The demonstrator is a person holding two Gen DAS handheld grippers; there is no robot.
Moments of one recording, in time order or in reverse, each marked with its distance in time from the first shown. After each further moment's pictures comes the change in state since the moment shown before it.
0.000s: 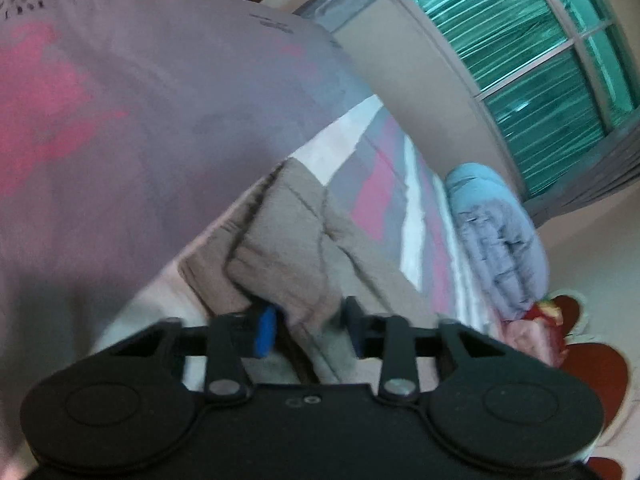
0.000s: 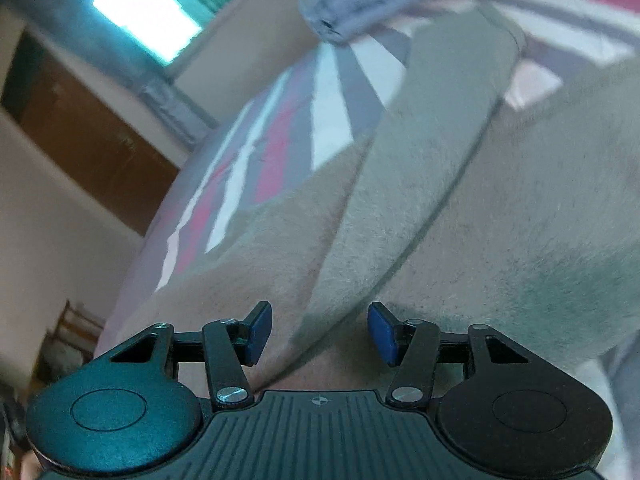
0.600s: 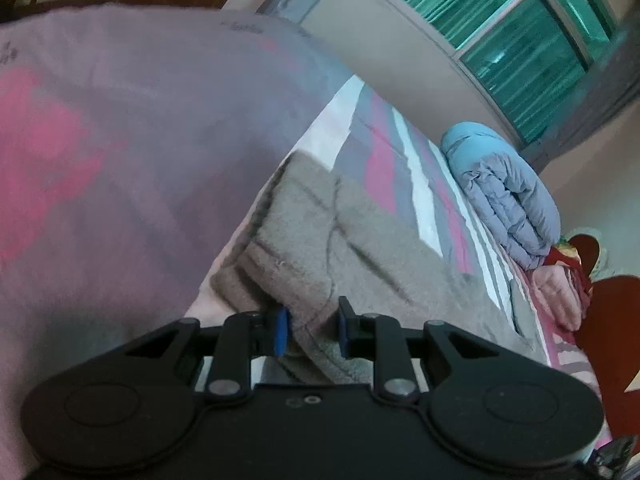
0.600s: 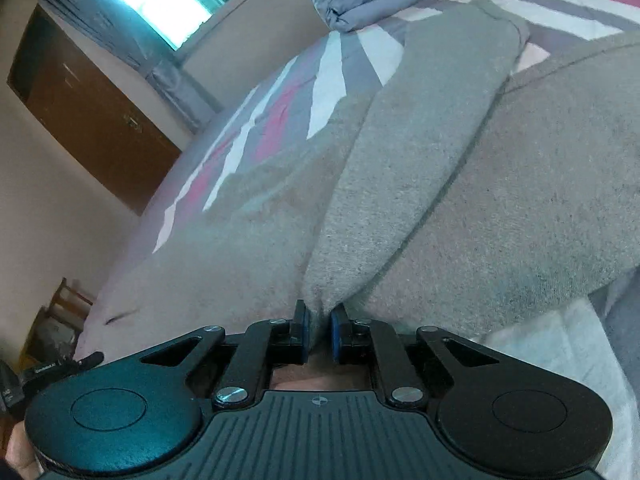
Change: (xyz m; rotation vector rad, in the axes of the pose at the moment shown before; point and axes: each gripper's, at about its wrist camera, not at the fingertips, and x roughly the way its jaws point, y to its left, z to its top) left arm -0.013 0.010 -0.017 0.204 0.015 0.011; right arm -0.050 -0.030 -0.043 -0.093 0.012 -0.002
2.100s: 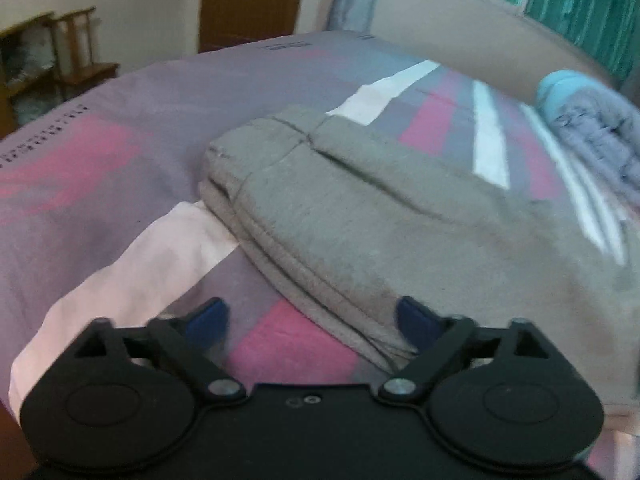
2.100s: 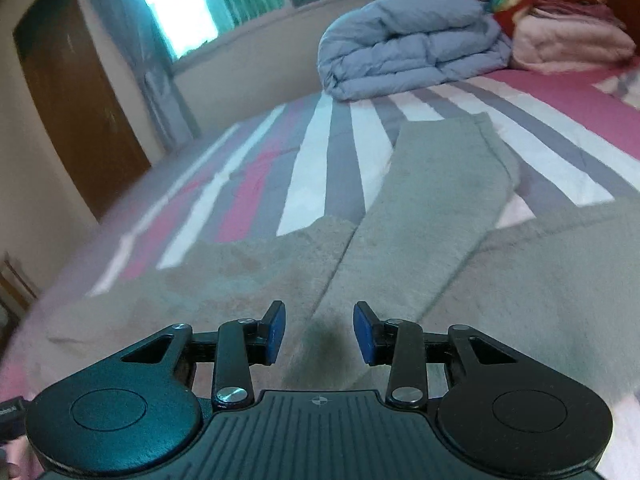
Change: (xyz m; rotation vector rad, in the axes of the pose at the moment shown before) left arm 0.023 -0.119 -0.079 0.149 -0.040 0.535; right arm -0.026 0.061 0.049 -0.214 -0.107 -0.218
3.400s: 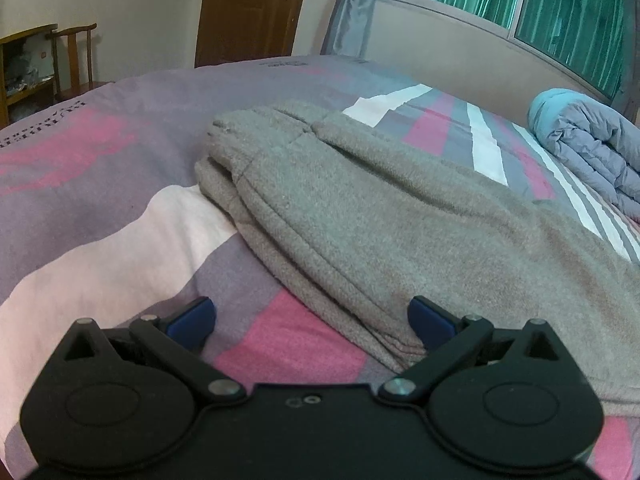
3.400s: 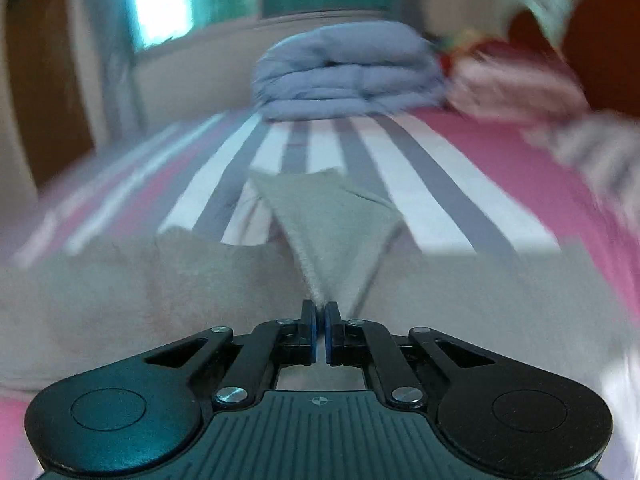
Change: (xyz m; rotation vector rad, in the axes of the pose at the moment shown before) left arm 0.004 0.013 -0.034 -0.007 -0.122 -0.051; right arm -0.026 -0.102 -0.009 -0.026 -0.065 -0.169
